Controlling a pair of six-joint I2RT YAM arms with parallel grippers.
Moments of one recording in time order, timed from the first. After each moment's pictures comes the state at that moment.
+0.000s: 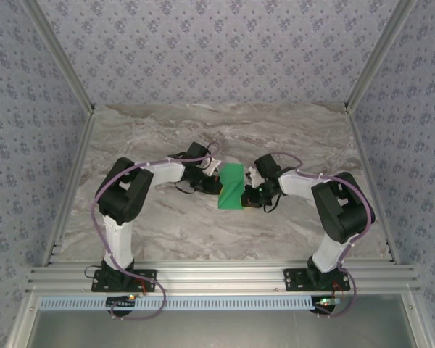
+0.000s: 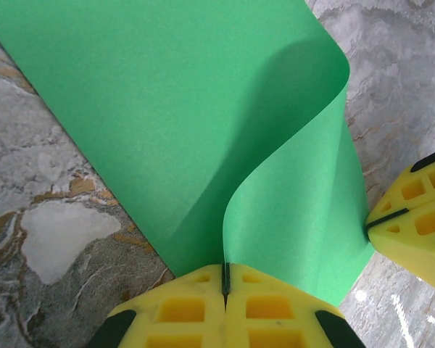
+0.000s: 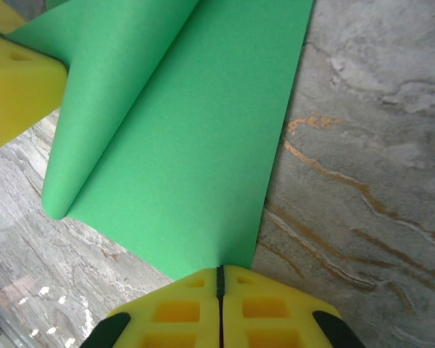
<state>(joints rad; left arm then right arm) -0.59 2.00 1.20 -0.35 0.57 -0.21 0.46 1.72 0.87 -0.41 -0.49 0.40</state>
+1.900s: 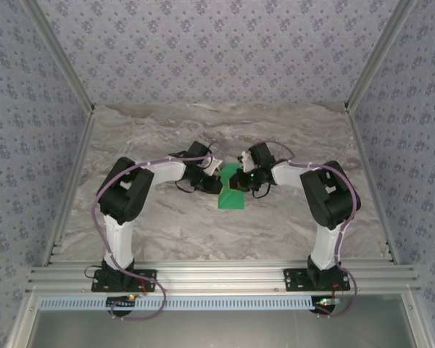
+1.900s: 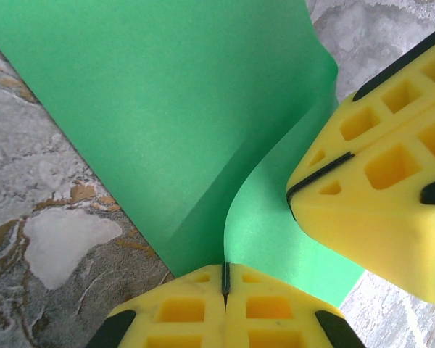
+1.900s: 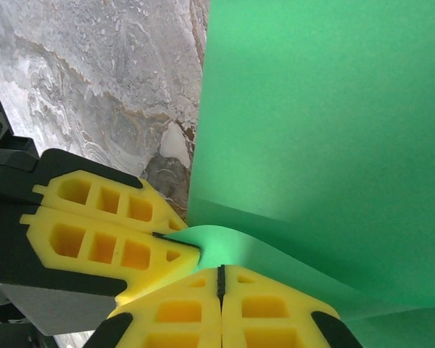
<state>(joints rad) -0.59 2.01 1.23 -0.38 0.56 -0.18 0.45 1.88 1.02 -0.18 -0.61 0.50</state>
